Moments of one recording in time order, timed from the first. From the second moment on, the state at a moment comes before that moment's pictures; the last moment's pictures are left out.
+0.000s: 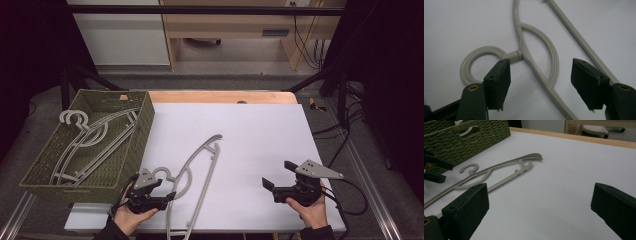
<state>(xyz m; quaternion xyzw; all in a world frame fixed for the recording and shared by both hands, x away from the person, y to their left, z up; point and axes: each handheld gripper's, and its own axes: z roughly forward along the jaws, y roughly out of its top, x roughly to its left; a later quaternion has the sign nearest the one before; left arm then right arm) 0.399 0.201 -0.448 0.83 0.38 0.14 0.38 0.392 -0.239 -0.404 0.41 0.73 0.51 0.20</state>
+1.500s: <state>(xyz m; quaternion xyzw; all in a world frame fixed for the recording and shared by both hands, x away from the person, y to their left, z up) 0.435 0.180 -0.466 0.84 0.41 0.12 0.32 0.393 -0.236 -0.404 0.41 0.74 0.50 0.20</state>
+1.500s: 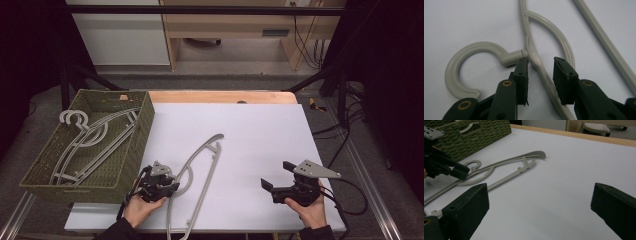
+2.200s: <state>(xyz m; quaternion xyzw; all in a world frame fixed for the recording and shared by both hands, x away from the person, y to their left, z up) 0.468 0.159 -0.462 0.86 0.40 0.13 0.29 0.393 -0.236 -0.405 0.41 0.74 0.50 0.20</state>
